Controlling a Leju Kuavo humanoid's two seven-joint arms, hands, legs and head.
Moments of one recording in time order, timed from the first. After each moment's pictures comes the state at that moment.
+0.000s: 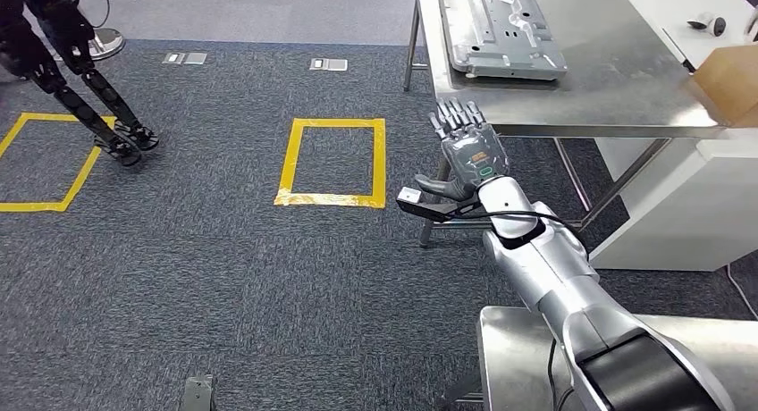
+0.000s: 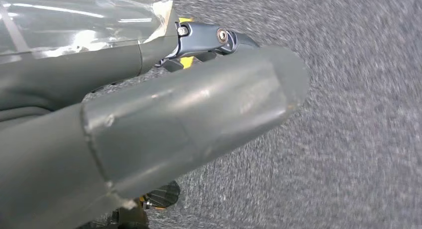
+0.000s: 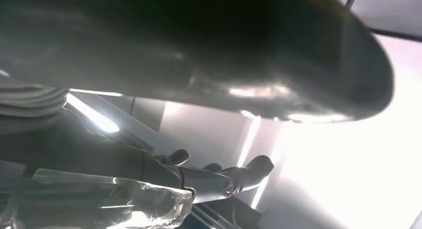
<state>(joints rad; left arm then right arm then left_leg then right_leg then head) -0.12 -0.26 0.75 -0.24 -0.55 0.27 -0.50 -0.90 -0.04 0.64 -0.65 1.57 -0.46 0.09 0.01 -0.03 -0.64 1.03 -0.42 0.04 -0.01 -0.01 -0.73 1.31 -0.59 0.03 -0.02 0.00</state>
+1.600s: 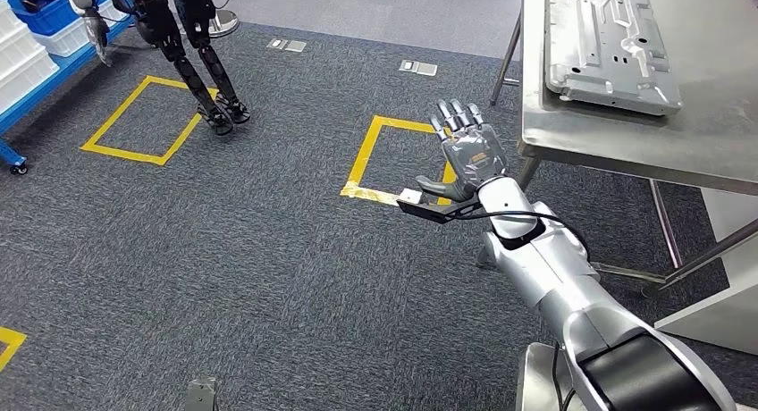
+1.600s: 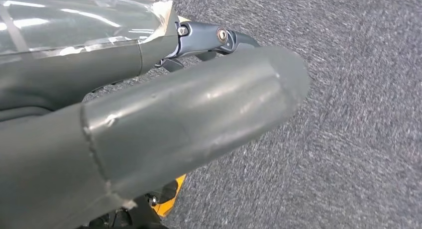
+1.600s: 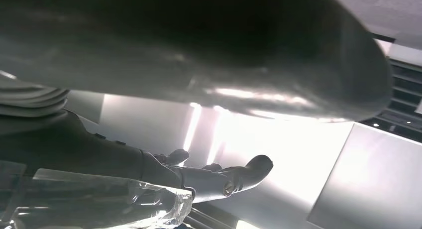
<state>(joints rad) -0.11 -0.26 0.74 -0.24 -0.54 0.26 -0.49 -0.91 -0.03 0.66 -0.65 1.57 -0.45 0.10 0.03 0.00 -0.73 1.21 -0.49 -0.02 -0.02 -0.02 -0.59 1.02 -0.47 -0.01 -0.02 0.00</state>
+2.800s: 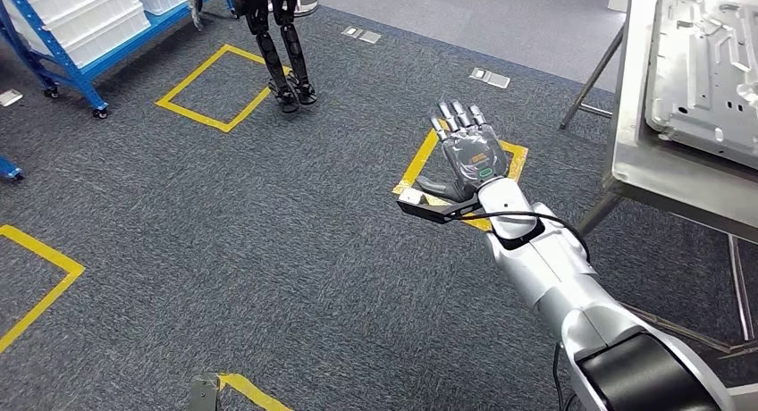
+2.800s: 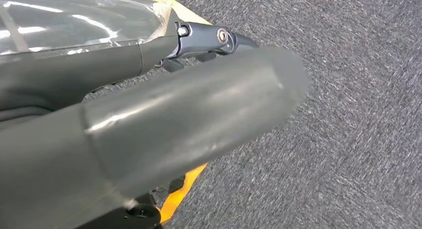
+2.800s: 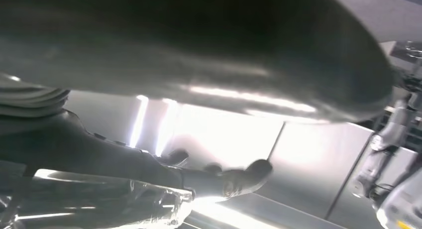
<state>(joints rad) -0.11 -0.27 0.74 -0.24 -0.54 0.27 -0.48 -0.92 -0.02 0.66 -0.60 1.57 -0.48 0.10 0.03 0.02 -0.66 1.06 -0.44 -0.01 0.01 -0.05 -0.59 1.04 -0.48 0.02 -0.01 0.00</state>
